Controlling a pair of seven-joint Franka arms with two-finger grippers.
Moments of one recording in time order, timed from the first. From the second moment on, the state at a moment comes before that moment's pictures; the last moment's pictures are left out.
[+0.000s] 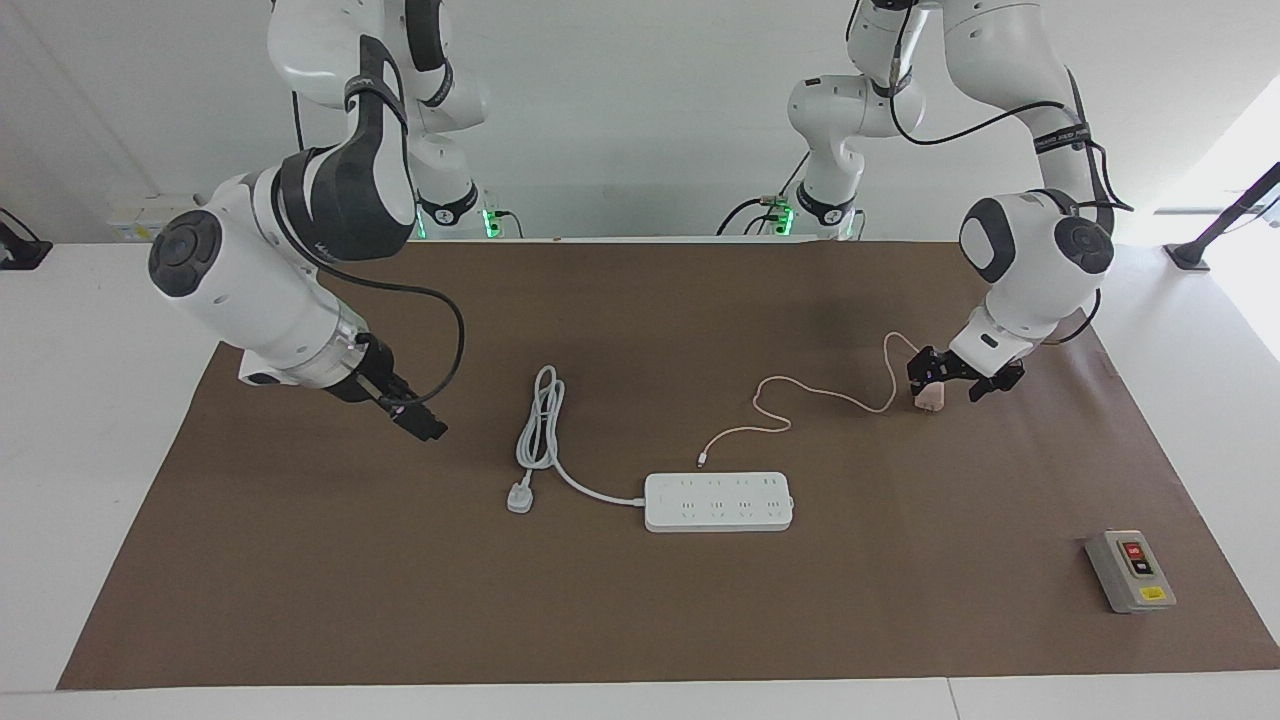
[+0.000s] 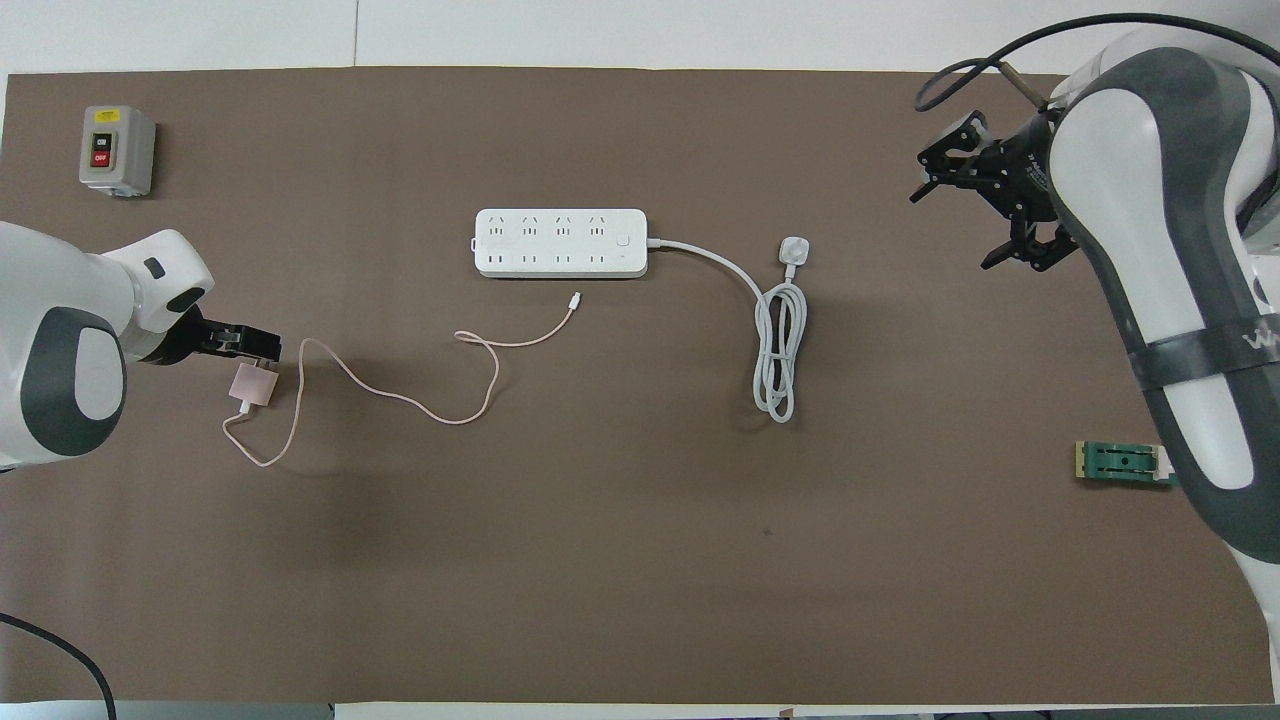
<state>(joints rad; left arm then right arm) -0.11 0.14 0.13 -2.09 -0.07 2.19 0.24 0.21 0.43 -0.22 -1.31 0.30 1.60 0.70</state>
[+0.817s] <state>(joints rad) -0.15 0.13 0.12 -1.80 -0.07 1.85 -0.16 0.14 0.28 -0.22 -1.32 0.07 1.52 -0.03</state>
